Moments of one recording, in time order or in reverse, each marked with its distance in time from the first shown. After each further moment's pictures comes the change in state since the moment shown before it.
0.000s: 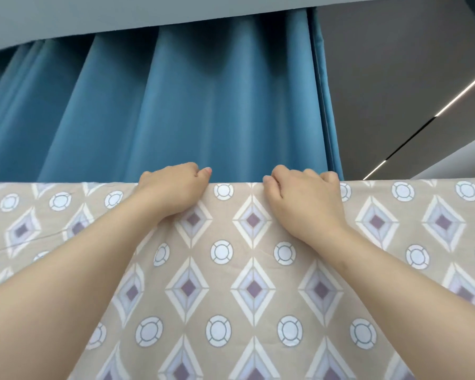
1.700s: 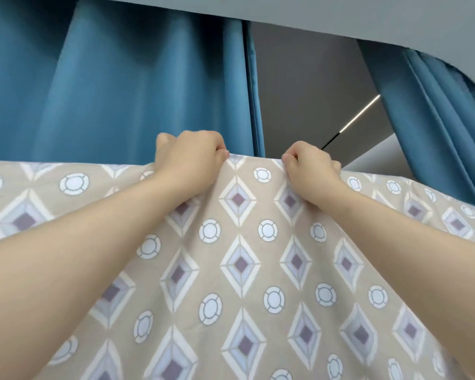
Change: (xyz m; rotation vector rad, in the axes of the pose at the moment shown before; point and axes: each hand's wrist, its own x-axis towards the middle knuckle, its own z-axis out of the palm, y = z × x) left_hand -0.006 0.103 -0.009 -0.253 0.281 0.397; right_hand 0.021 0.081 -0.080 -0.037 -0.081 0.323
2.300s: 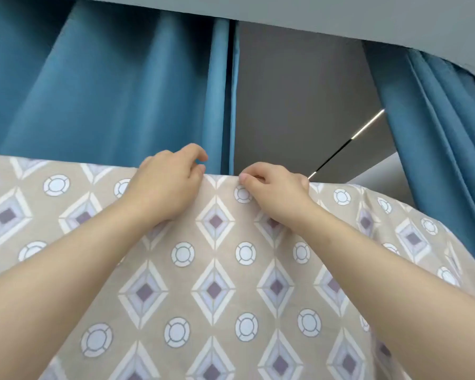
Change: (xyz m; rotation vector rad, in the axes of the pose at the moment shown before) left_hand -0.018 0.078 0.045 0.018 0.029 -0.073; right_hand -0.009 0.072 -0.023 0.219 -0.238 -0.186
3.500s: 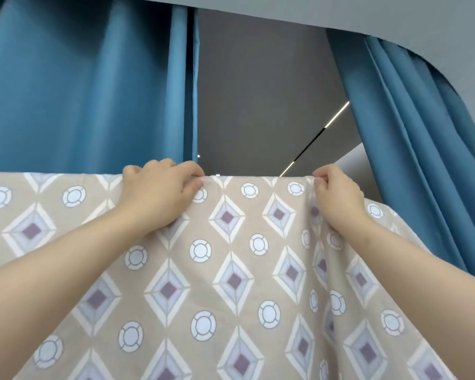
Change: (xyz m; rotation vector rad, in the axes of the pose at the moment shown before) left_hand 0.005 0.047 0.039 0.125 -0.083 0.058; right_hand -0.021 0.132 -0.059 -0.136 0.354 0.301
